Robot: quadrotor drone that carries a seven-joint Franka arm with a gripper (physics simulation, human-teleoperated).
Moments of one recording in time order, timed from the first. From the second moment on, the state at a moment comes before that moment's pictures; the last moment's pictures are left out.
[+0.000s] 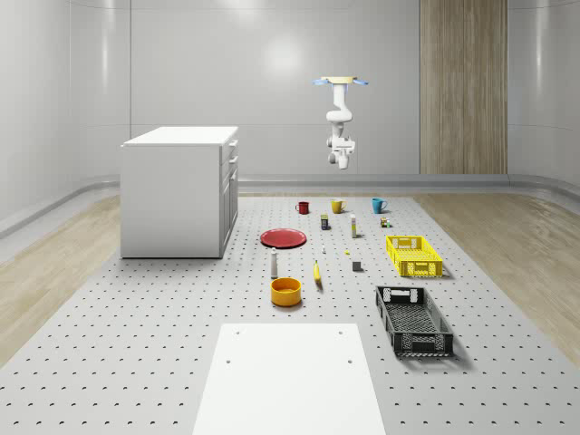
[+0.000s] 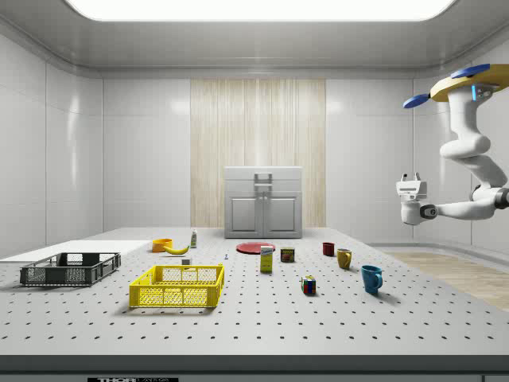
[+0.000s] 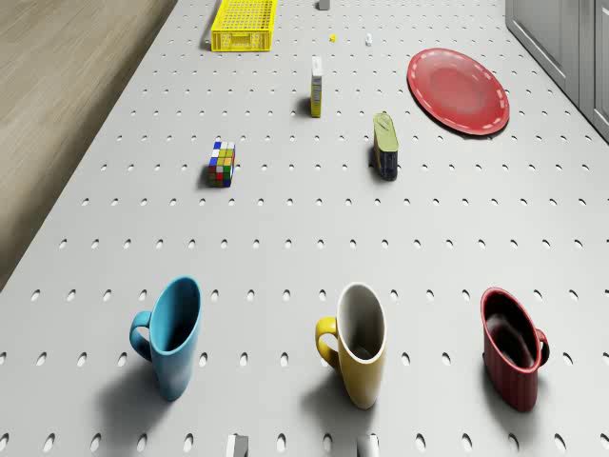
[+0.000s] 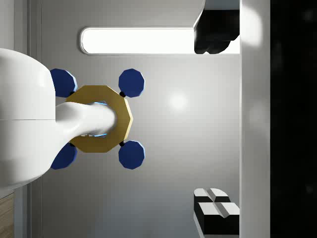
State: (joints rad) arm 0.00 -0.79 0.00 -2.34 0.00 1.55 0.79
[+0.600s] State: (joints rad) arm 0.00 -0.72 0.00 -2.10 0.00 1.39 0.78
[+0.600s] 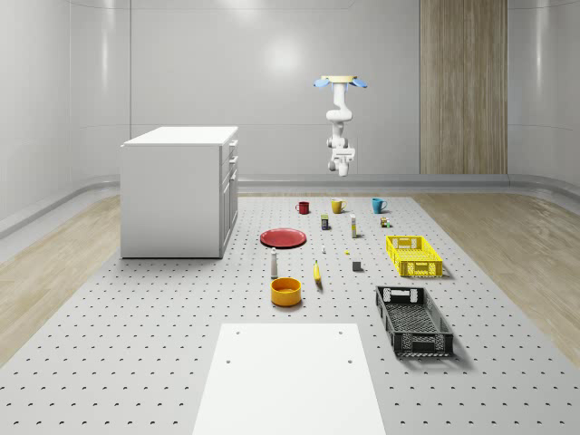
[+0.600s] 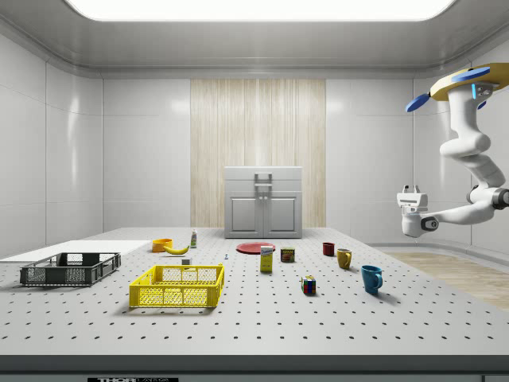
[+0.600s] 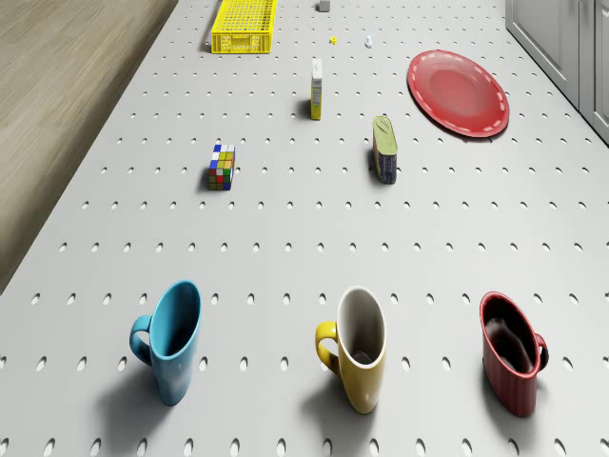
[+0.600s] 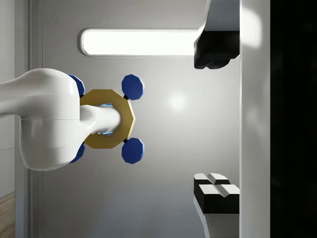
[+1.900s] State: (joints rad) arm 0.04 -0.71 -0.24 -2.09 0.38 1.36 0.73
